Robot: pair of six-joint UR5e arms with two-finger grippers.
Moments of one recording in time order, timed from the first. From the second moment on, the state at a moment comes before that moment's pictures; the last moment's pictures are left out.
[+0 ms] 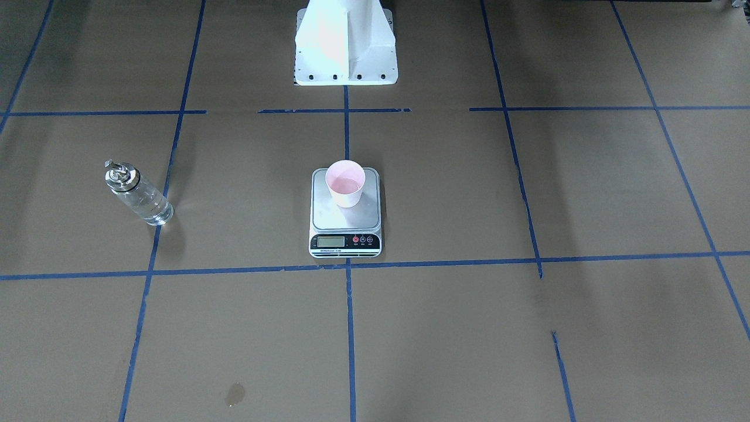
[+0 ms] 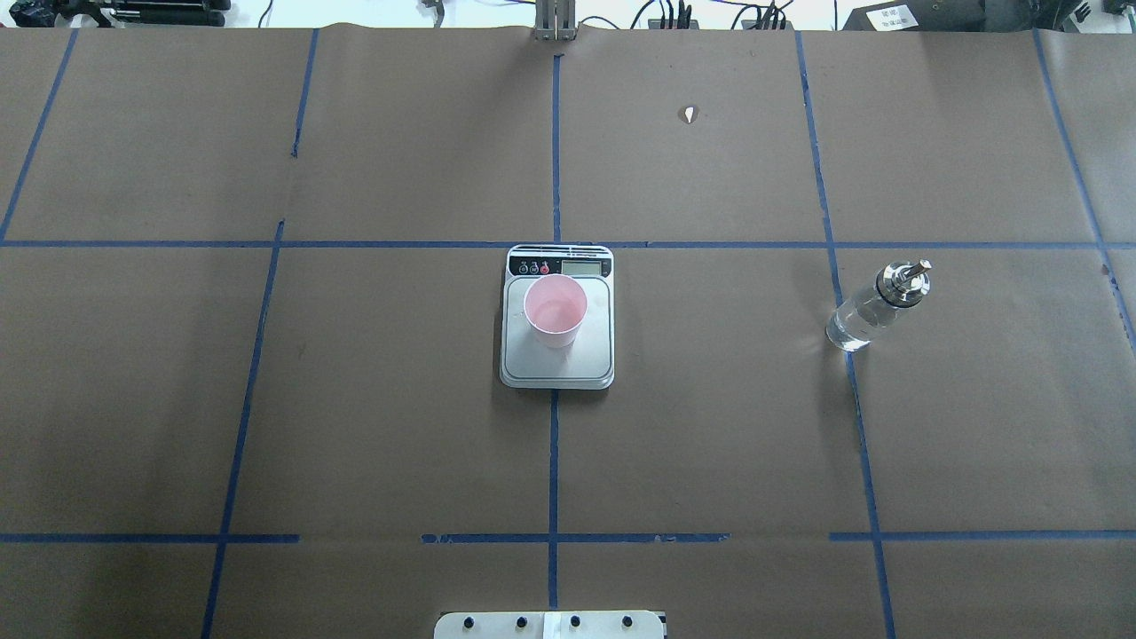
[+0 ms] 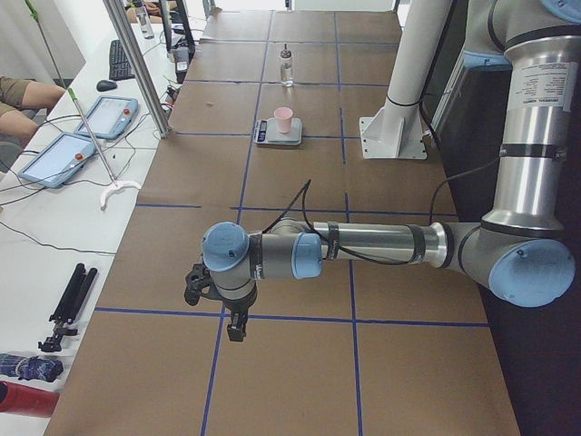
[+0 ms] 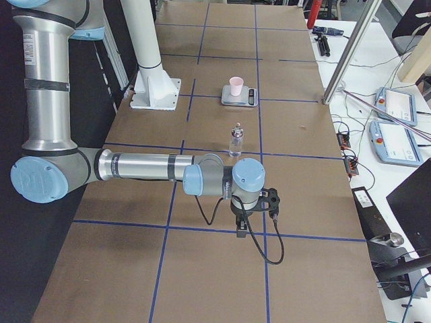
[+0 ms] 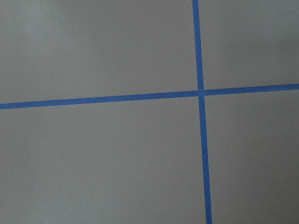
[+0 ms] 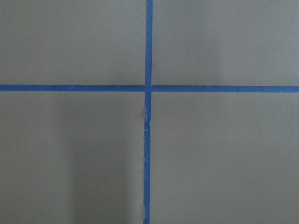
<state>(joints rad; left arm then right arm) -1.64 -1.60 -1.57 -1.51 -2.33 0.14 1.58 -1.61 1.62 -1.57 2.36 0.02</state>
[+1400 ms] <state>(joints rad) -1.64 -1.60 -1.55 -1.54 -2.33 0.15 1.60 -1.61 1.60 -1.57 2.34 0.03</state>
